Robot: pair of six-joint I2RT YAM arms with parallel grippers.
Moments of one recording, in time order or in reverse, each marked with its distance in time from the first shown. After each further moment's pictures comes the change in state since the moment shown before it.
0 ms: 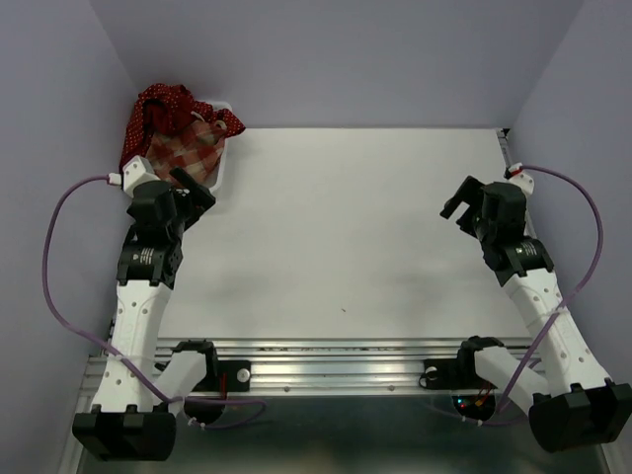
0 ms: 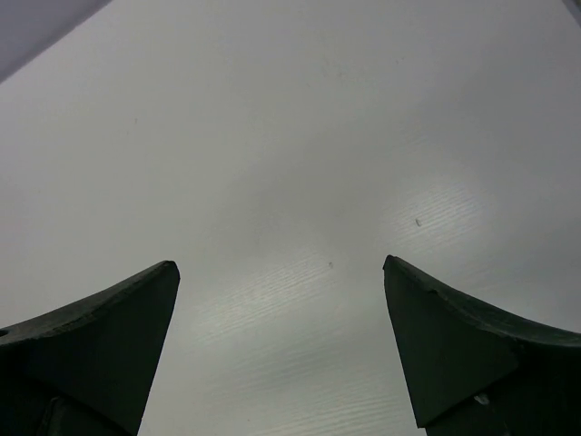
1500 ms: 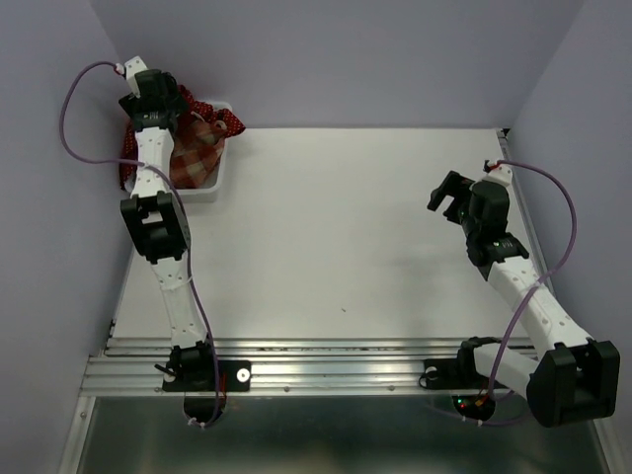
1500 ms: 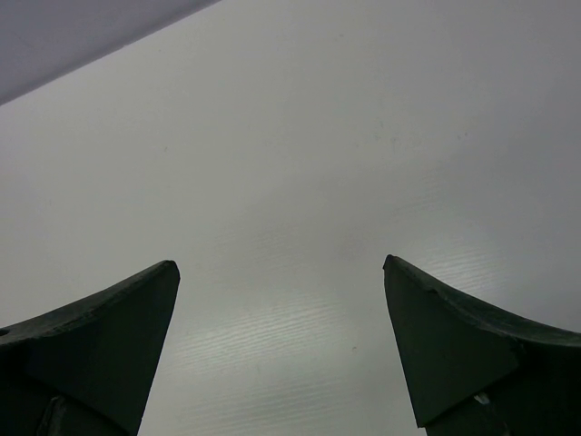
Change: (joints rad) left arm 0.190 1.421 1.334 0.089 -0.091 0.280; right arm 0.000 0.128 -0.161 0.455 -0.079 -0.130
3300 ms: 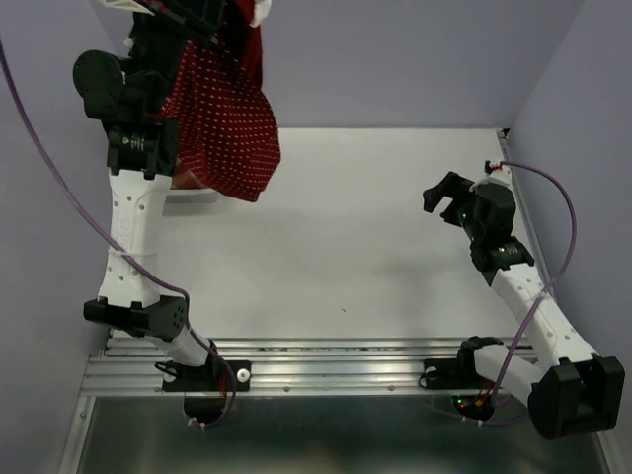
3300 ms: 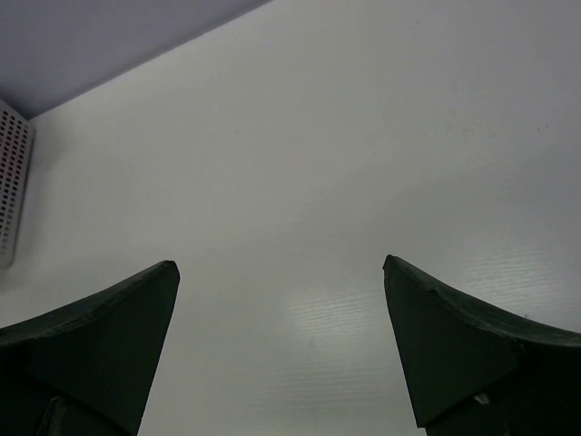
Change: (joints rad) left arm -0.230 -0.692 -0.105 0.654 0.660 -0.234; right arm 0.000 -0.032 0.000 -0.008 -0.158 0.044
